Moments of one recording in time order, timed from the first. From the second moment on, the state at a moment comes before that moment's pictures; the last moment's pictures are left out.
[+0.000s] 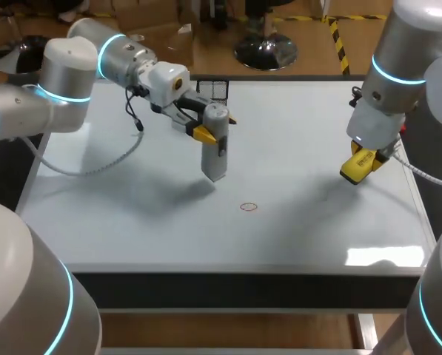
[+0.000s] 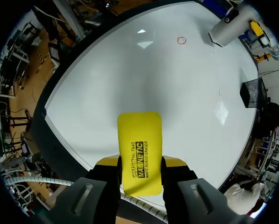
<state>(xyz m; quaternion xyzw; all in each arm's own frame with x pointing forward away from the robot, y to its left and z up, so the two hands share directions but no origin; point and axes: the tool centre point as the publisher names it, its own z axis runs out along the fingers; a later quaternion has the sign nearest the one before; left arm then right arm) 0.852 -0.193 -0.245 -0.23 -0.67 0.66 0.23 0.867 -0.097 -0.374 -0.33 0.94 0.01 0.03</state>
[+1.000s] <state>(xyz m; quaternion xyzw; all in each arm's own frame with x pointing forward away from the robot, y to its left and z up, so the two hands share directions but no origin) 0.940 -0.088 -0.249 -0.19 -0.69 0.67 0.20 0.867 -0.097 -0.374 -0.33 0.94 0.01 0.03</state>
